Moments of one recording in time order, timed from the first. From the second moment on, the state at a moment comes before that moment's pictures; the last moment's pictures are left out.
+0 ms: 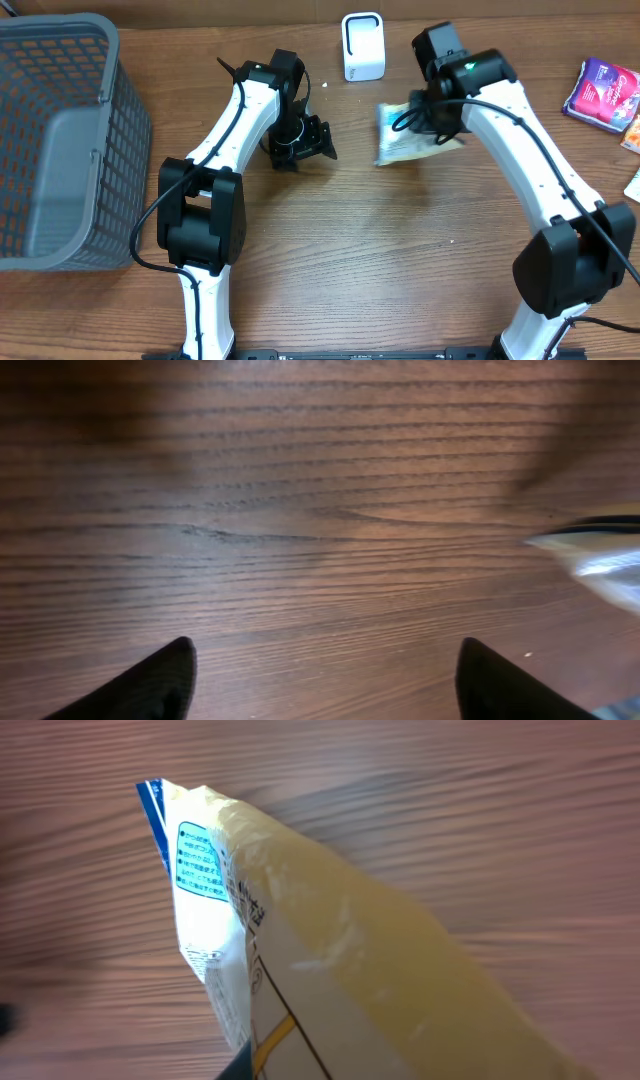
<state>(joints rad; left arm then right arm) -0.27 2.19 1.81 -1.21 0.37 -0.44 0.33 1.92 1.80 -1.19 0.15 0.39</state>
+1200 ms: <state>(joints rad) -0.27 2.19 1.81 -1.25 0.32 -0.39 0.41 2.02 1.71 -1.40 0.45 0.40</state>
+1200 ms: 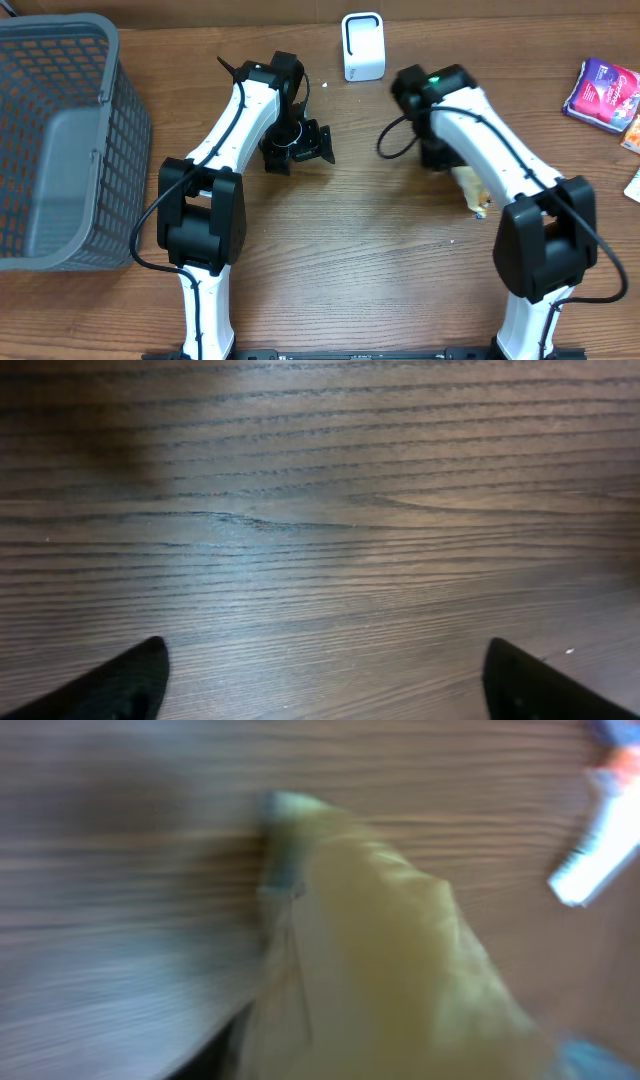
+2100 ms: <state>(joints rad) -0.27 2.19 1.81 -1.26 0.32 -0.38 0.07 2.03 1.75 -1.30 -0.14 0.38</state>
